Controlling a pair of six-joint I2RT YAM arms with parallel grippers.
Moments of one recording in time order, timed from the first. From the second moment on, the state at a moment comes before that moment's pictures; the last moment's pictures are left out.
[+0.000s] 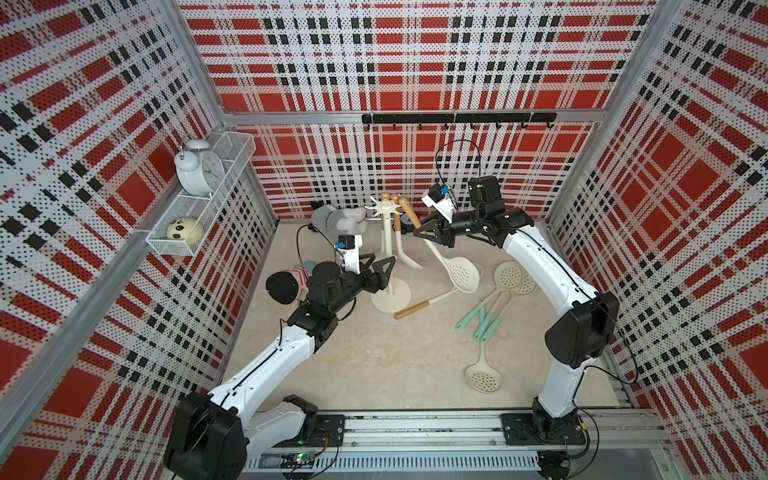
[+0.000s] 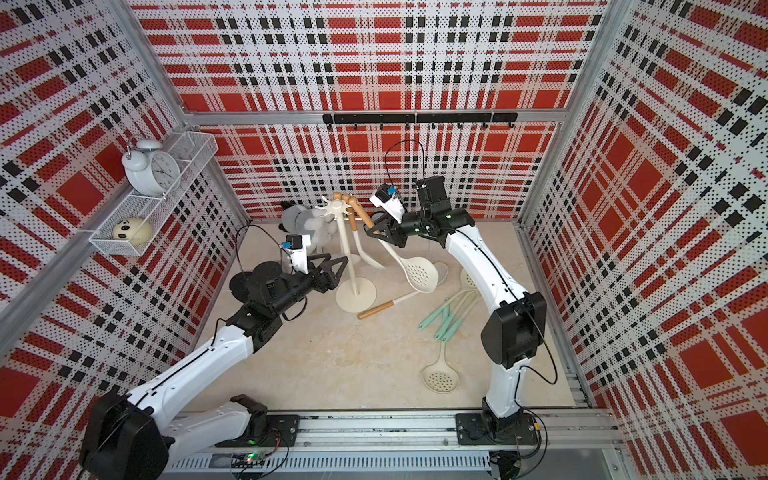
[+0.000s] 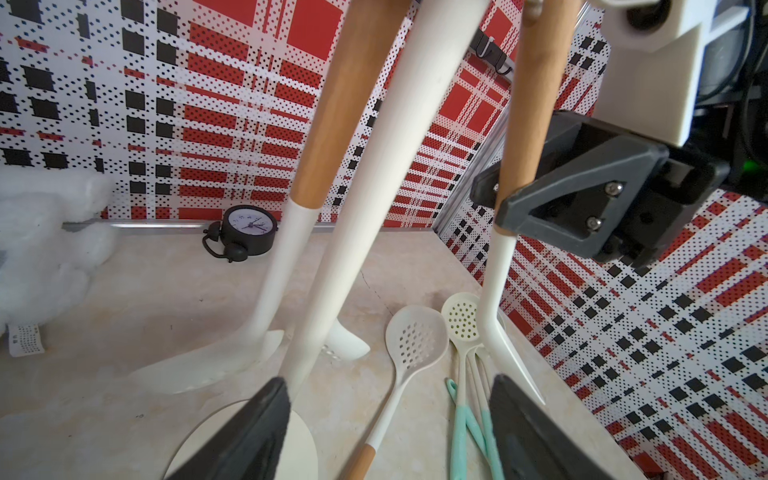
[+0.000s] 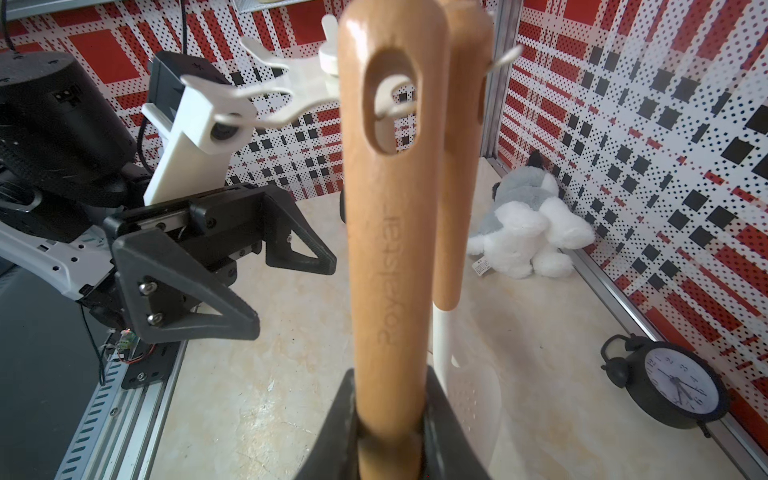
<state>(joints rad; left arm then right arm) -0.43 1.12 0.73 0.30 0.25 -0.42 0.41 1.86 1.92 -0.63 -0.90 -0.41</state>
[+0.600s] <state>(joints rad) -0.43 1.11 0.73 0.30 0.23 -0.42 0.43 1.87 1.92 -0.61 -0.83 -0.43</state>
